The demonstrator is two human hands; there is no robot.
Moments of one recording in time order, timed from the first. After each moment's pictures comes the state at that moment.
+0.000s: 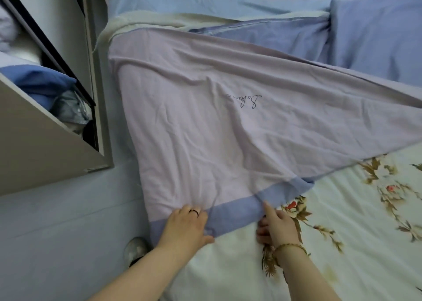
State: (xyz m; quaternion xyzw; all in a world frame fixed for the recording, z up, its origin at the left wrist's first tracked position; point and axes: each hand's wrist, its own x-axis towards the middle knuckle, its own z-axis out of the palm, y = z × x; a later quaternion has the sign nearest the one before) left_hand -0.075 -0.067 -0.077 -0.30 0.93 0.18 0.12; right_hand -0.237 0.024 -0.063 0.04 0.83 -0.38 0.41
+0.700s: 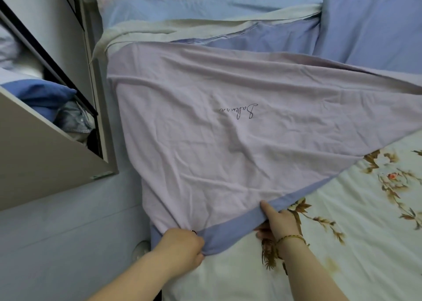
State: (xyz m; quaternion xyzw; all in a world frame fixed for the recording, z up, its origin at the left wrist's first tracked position) left_hand -0.057 -0.055 -0.086 -0.20 0.95 0.17 0.17; right_hand -0.247 0.033 -0.062 0.05 0.82 -0.36 0.45
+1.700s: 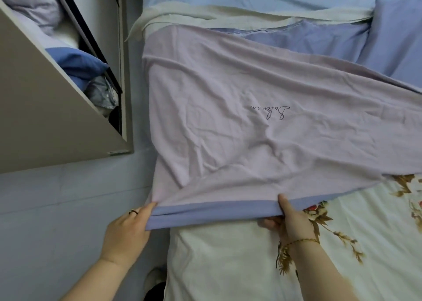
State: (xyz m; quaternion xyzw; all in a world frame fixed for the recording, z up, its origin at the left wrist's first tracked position) left_hand 0.040 -0.072 -0.091 -0.48 0.87 0.13 -0.09; right_hand -0.235 0.014 -0.062 0.10 0.73 -0.50 0.46
